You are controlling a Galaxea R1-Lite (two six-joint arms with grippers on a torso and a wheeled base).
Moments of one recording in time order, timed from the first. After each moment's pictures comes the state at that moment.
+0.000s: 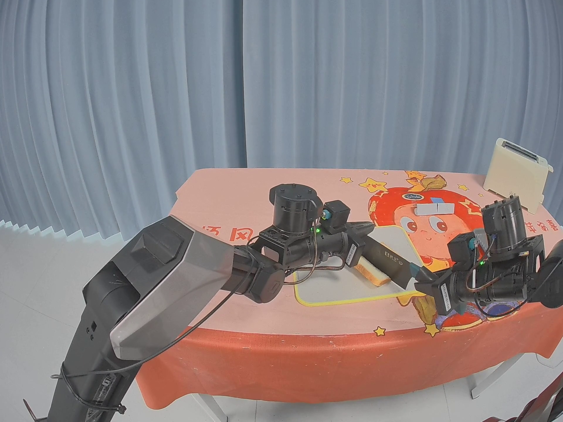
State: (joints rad) left arm -0.66 2.57 -1.71 -0.67 -0.40 0.14; right arm 0.41 1.63 -0.67 -0.21 -0.01 -0.12
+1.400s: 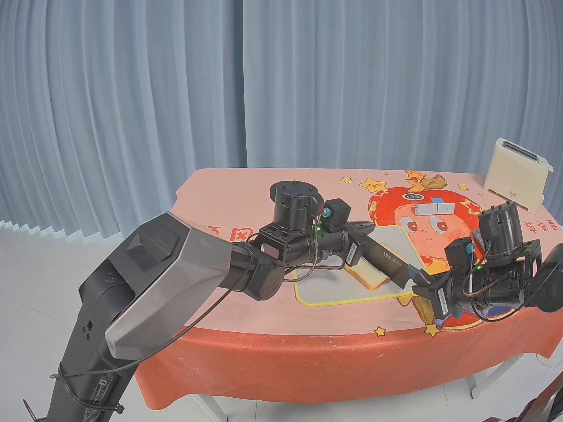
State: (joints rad) left arm -0.66 2.54 -1.72 -0.64 -0.40 0.14; right arm 0.41 1.65 -0.65 -0.22 -0.02 -0.12
